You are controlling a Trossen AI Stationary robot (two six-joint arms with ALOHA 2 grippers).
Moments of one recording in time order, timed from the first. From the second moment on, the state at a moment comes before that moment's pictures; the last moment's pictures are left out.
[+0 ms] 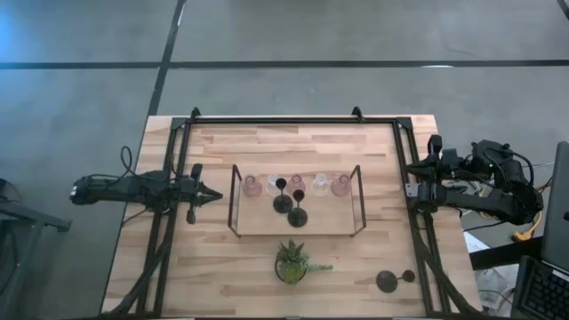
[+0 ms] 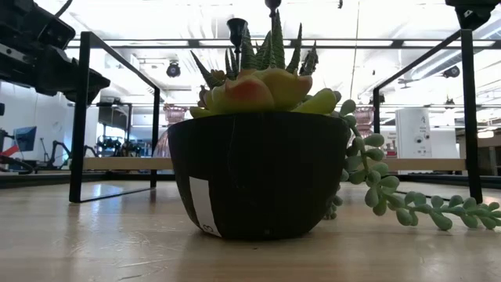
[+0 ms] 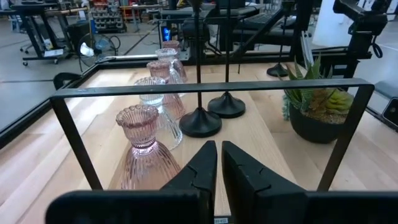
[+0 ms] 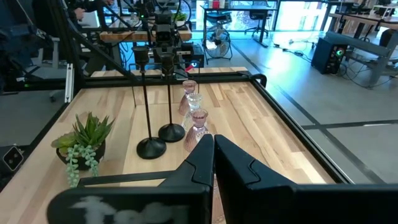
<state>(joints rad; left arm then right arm) -0.07 0.00 0.10 -0.29 -0.05 0.02 -0.23 0.14 0.79 -0.86 -0.12 -0.01</state>
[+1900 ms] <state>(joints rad) -0.07 0.00 0.10 -0.29 -0.05 0.02 0.45 1.08 1.39 -1.11 0.00 0.38</state>
